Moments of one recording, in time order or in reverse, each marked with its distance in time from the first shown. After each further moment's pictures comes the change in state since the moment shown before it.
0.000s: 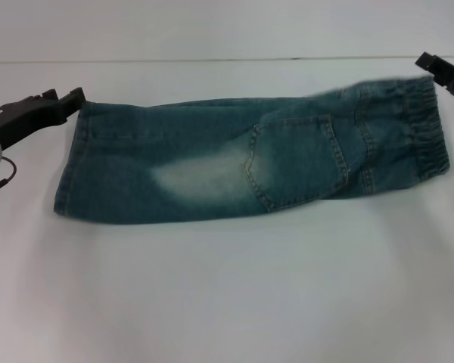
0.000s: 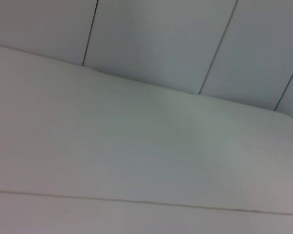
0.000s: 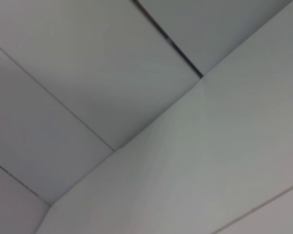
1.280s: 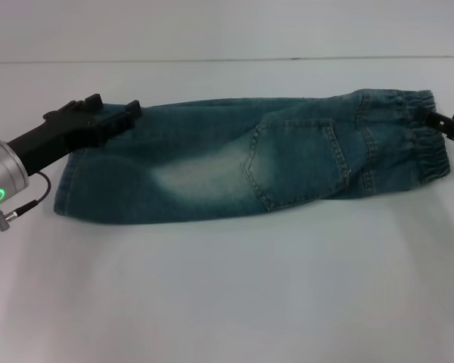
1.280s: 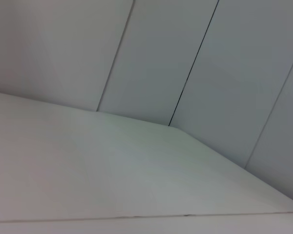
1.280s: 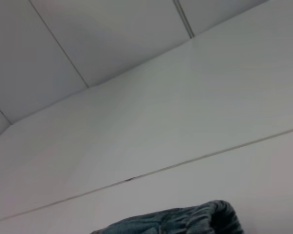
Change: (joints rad) left arm 0.065 -0.006 0.060 -0.047 -0.144 0.289 0.176; right arm -0.120 0.008 -0.220 -0.129 -0.052 0.053 -0.065
